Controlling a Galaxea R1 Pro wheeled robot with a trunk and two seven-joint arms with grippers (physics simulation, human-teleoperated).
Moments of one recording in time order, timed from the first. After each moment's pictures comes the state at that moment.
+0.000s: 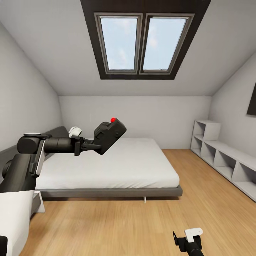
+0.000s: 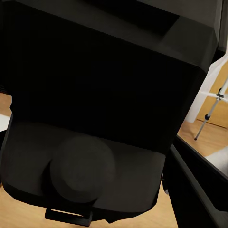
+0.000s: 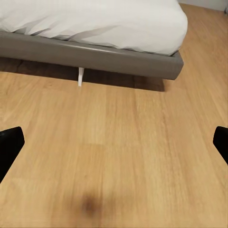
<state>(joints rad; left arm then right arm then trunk) -0.87 0.22 0.05 -1.46 -0.08 1.04 -1.56 -0.47 -0.10 0.13 -0.02 -0.01 -0.56 -0.04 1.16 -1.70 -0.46</state>
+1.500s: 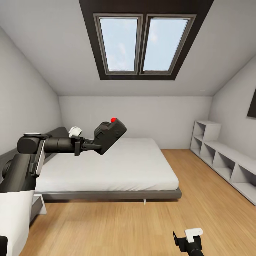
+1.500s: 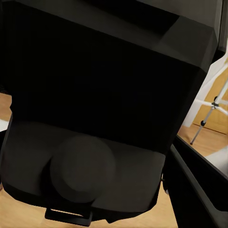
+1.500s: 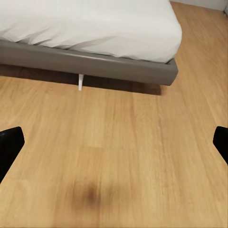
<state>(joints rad) -0.87 0.22 0.05 -1.46 -0.08 1.04 -1.56 -0.47 -0.10 0.13 -0.02 -0.01 -0.56 -0.04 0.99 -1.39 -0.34</state>
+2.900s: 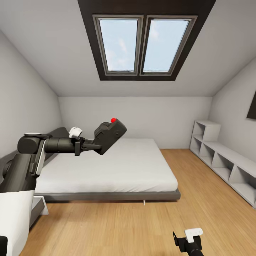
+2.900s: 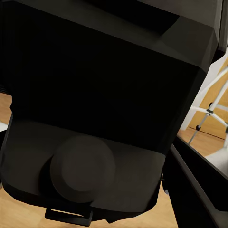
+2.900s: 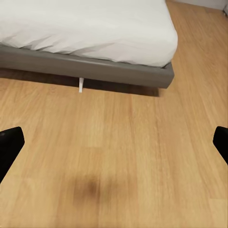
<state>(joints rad) -0.87 0.22 0.05 -1.46 -0.08 1.04 -1.56 -0.47 -0.10 0.13 -0.02 -0.01 -0.56 -0.04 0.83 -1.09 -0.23</state>
